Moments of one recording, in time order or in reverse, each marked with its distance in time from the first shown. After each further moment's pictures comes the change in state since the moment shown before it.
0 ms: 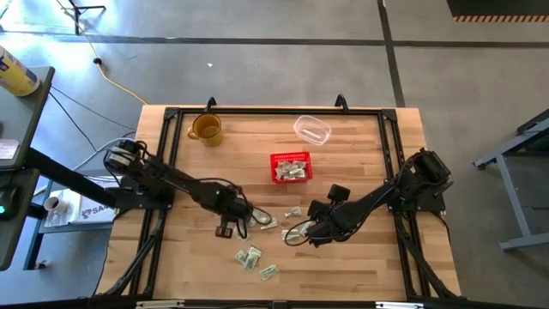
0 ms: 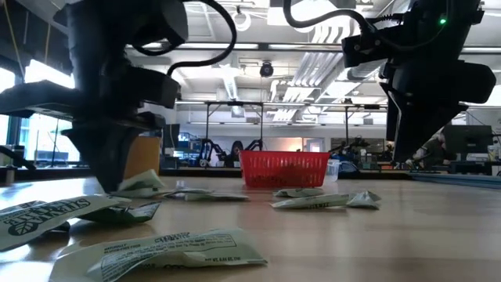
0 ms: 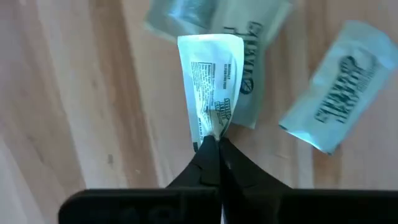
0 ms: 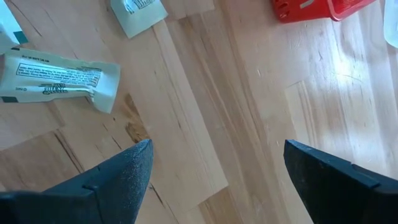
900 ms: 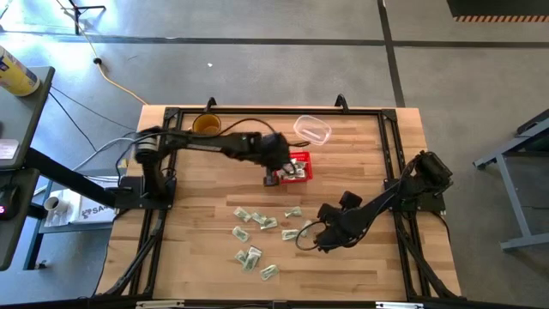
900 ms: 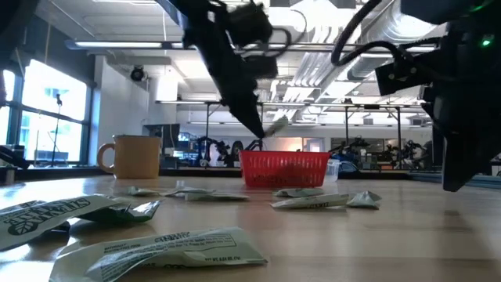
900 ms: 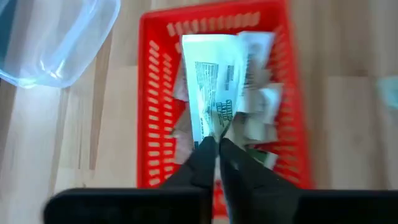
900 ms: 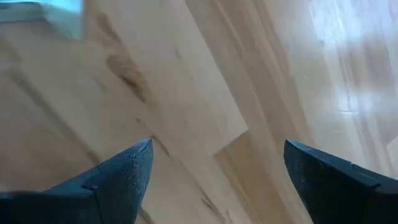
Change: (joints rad) left arm 0.451 0.181 0.461 0.119 -0.002 0.314; right arm 0.064 0.001 -0.113 0.020 -0.103 0.225
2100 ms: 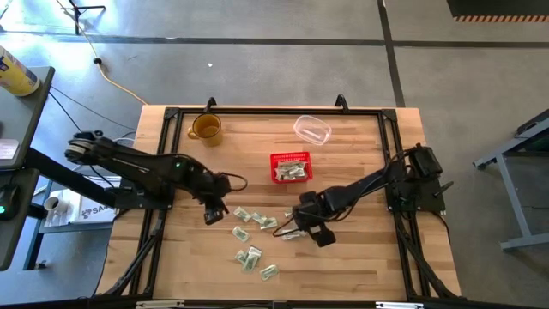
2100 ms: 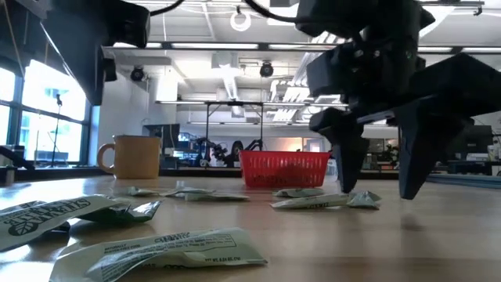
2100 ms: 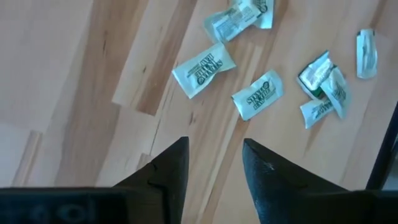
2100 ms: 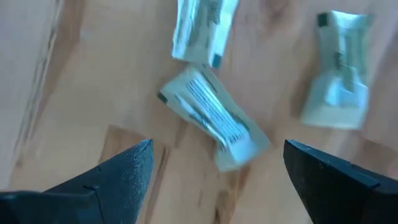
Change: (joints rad) left arm -0.380 -0.664 -0.483 -0.373 0.134 -0.808; right arm -0.245 0.031 0.002 0.477 -0.422 -1.095
